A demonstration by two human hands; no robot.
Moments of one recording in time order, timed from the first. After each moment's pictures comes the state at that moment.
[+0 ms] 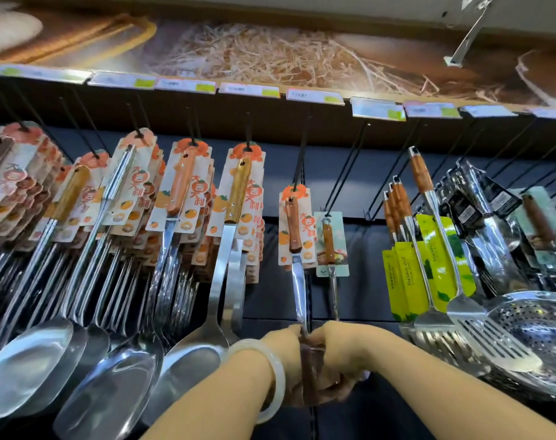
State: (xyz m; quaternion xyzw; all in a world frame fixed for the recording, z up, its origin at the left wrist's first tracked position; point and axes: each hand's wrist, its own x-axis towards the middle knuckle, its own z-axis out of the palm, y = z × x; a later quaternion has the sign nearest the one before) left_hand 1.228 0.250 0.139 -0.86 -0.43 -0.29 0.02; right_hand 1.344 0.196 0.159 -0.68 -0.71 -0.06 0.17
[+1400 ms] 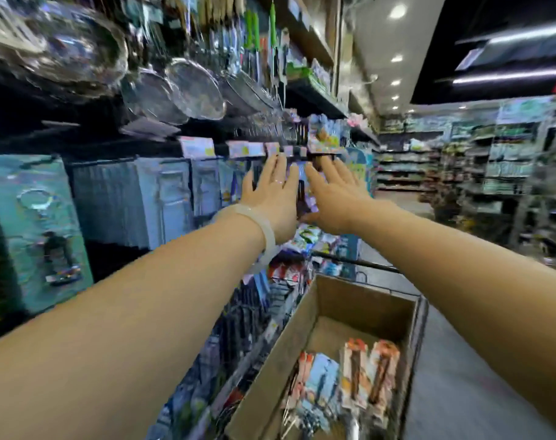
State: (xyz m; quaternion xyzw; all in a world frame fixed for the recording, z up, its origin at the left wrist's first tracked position) left_hand 1.496 -0.150 -0.070 -0.98 0.00 -0.21 0.06; right_hand 1.534 -0.268 -0.066 -0.95 -0.21 -0.21 0.02
